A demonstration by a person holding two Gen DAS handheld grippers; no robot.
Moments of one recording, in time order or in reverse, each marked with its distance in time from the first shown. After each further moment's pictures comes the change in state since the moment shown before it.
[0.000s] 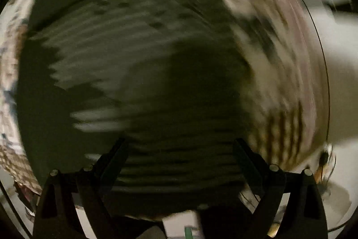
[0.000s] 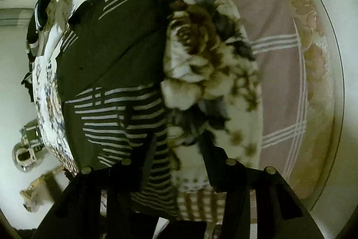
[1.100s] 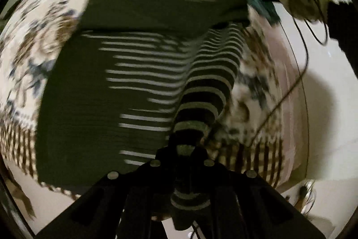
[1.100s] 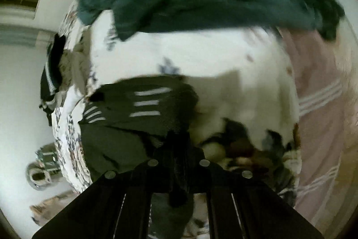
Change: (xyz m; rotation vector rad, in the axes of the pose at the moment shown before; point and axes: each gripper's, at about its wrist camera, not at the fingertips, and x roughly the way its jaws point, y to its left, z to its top) left arm -0.104 0.093 -0.048 -0.276 -0.369 -0.077; right arm -0.004 0.104 0.202 -0.034 -0.195 0.108
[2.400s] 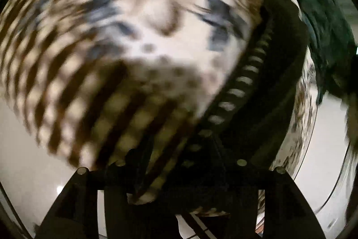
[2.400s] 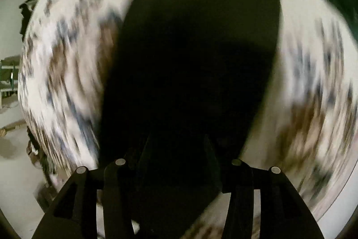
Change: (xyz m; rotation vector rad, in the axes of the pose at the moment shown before) left arm 0.039 0.372 -0.047 -0.502 0.159 -0.152; right arm 0.187 0.311 -0.246 -0.343 0.314 -0.301
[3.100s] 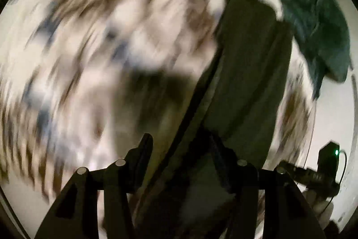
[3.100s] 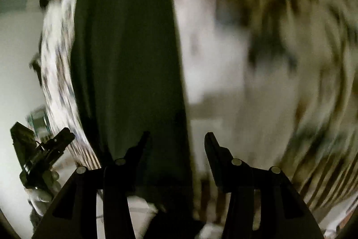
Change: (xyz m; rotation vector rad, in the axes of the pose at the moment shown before) left arm -0.019 -0.092 0.118 0.153 -0.076 0.012; right arm 0.033 -0.140 -0.161 0.365 -0.109 0.330
